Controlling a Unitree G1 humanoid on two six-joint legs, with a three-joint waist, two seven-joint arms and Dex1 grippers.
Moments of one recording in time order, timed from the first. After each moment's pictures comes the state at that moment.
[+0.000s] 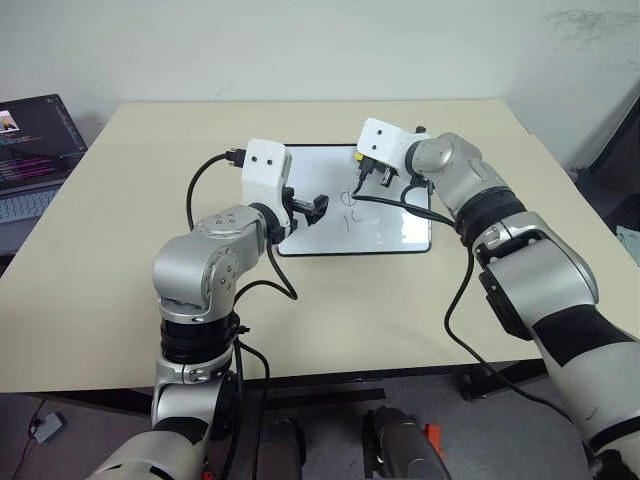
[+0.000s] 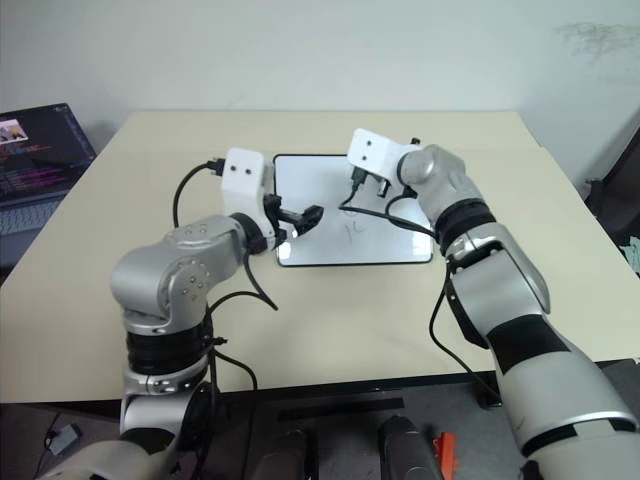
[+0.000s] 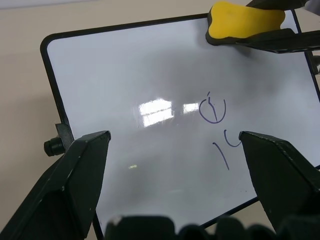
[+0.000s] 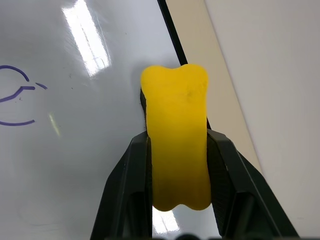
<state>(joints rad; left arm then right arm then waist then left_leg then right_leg) -0.75 0.25 0.07 -0.33 -0.29 1.25 -0.15 -1.44 -0.26 0.38 1.22 -0.43 0.02 0.53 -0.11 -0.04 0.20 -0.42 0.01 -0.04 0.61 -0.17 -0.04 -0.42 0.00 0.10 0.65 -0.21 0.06</state>
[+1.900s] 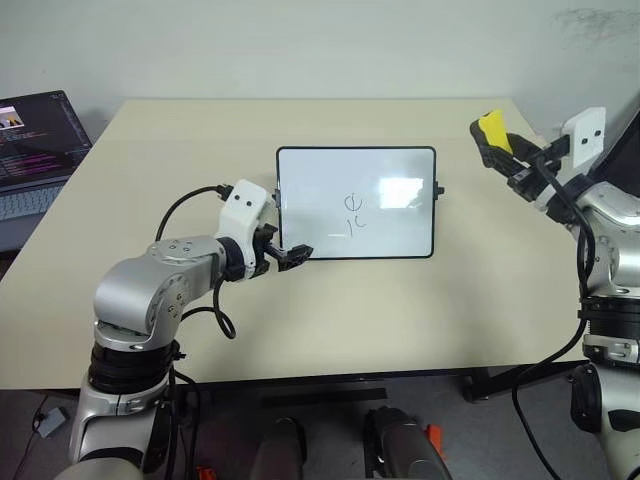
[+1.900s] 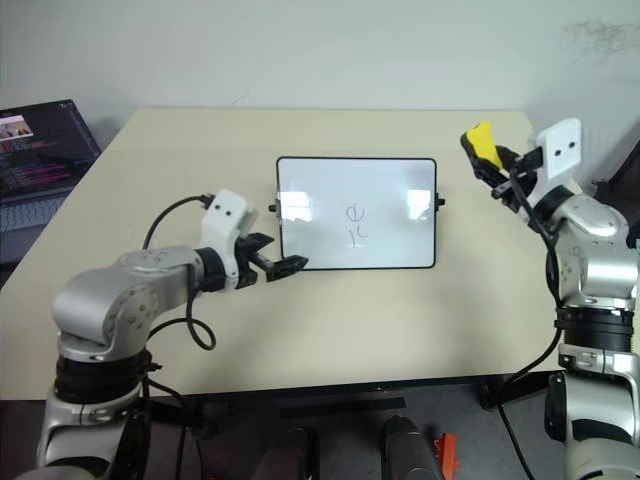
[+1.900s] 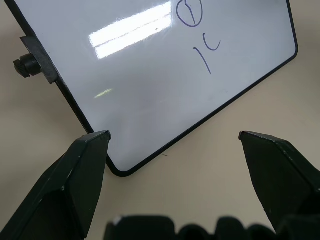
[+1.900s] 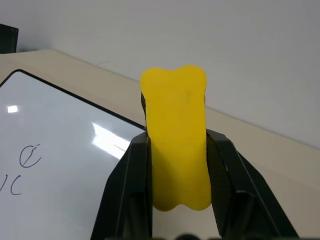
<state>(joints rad) -0.58 0.56 0.03 -0.39 -0.46 1.26 -0.43 -0.72 -0.61 -0.21 0.20 0.29 0.32 0.70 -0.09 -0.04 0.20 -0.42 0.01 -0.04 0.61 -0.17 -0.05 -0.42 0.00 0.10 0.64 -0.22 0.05</state>
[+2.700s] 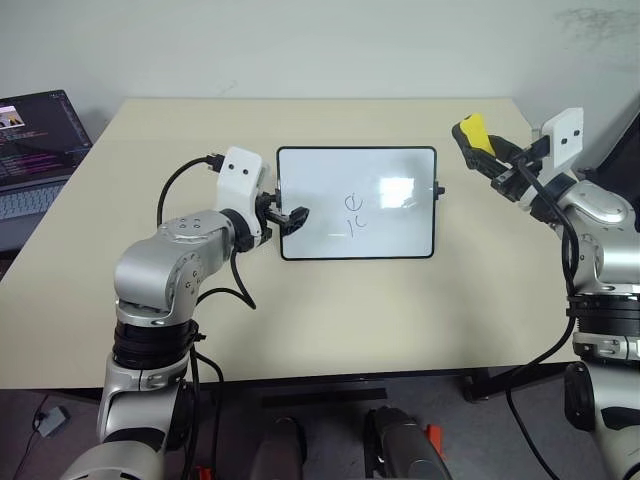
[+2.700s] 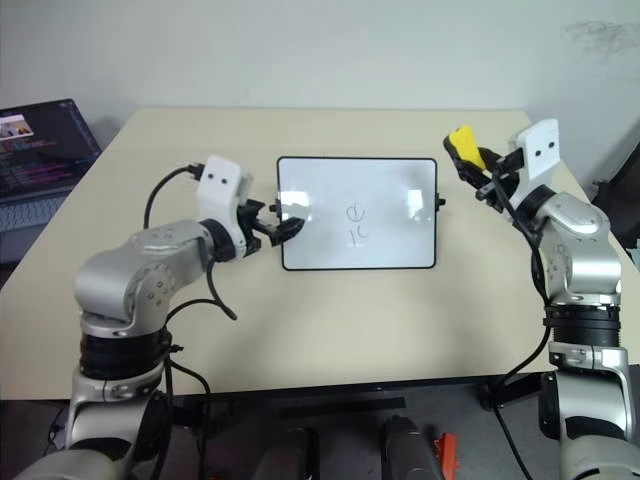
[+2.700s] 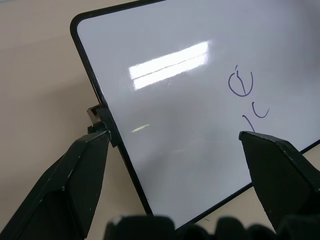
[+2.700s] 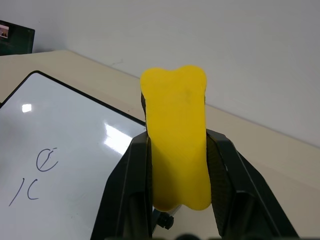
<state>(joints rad) -0.68 0.48 0.05 -0.28 -0.38 1.15 -0.30 -0.74 -0.58 -0.17 0.20 0.30 0.33 0.69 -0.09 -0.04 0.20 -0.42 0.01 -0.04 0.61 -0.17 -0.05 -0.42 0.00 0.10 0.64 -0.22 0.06</state>
